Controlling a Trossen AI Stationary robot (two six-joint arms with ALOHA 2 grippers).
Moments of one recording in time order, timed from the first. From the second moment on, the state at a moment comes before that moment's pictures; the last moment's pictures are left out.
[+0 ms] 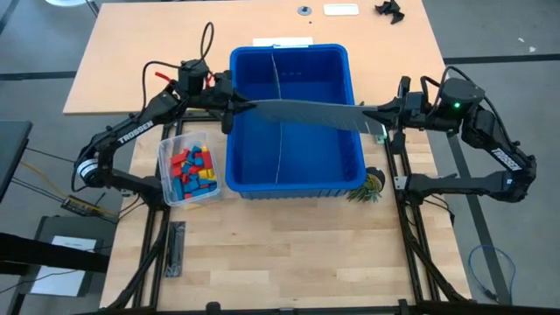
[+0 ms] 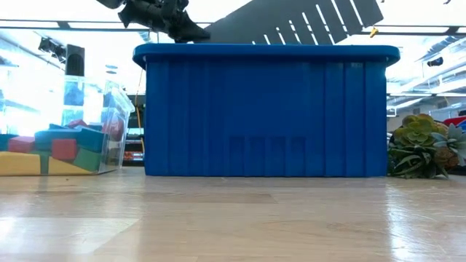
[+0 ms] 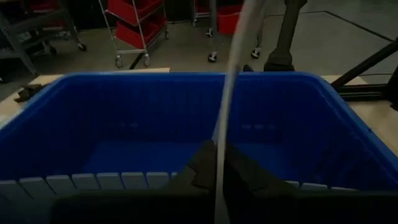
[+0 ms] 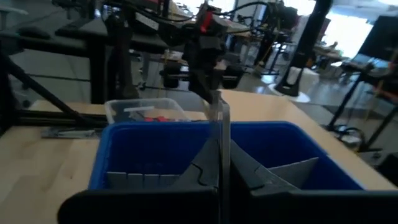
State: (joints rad) left arm 0.76 1.32 1.25 -0.23 0.63 0.32; right arm -0.43 0.81 1.32 -0.62 -0.16 -0.26
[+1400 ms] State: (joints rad) left arm 0.73 1.30 1.55 -0.77 0.27 0.34; right arm -0.53 0.97 1.32 -0.76 -0.02 -0.35
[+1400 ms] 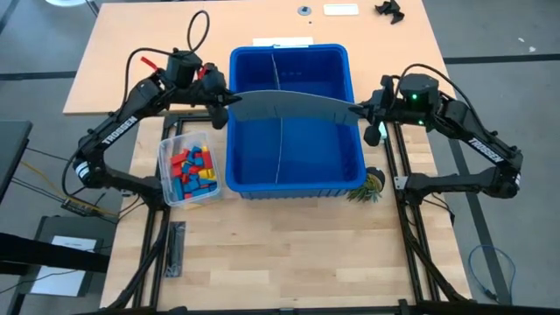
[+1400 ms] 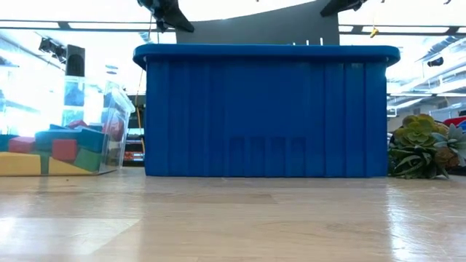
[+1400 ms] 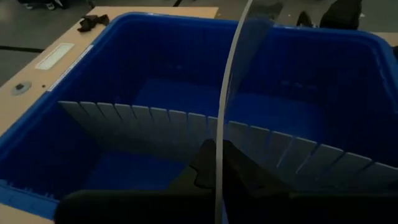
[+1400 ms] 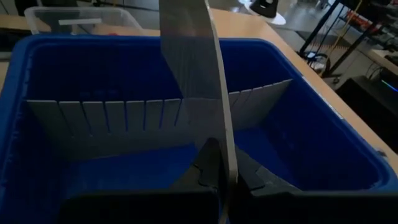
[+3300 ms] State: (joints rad) left arm 0.79 1.29 1.54 -0.83 0.37 0.24; right arm -0.64 1.04 1.32 -0.67 -0.23 -0.08
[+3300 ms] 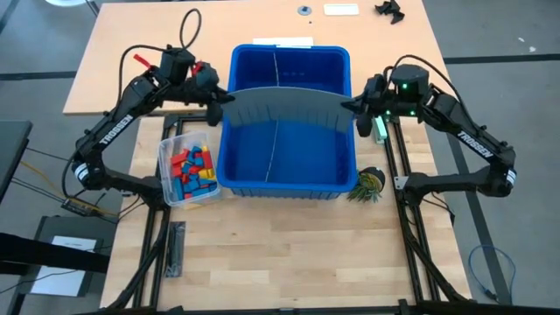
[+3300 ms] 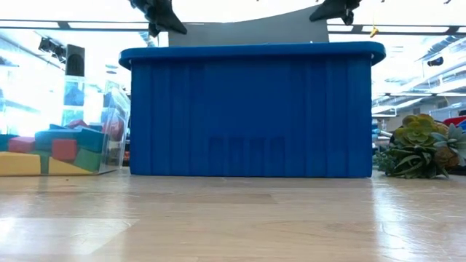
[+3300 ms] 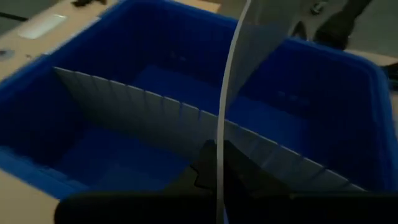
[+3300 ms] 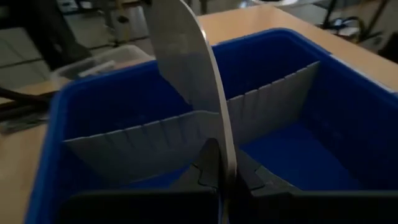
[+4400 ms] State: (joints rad) left arm 0.89 1.29 1.54 -0.80 0.36 0.45; right arm -0.63 1.05 1.32 -0.61 -0.32 -0.05
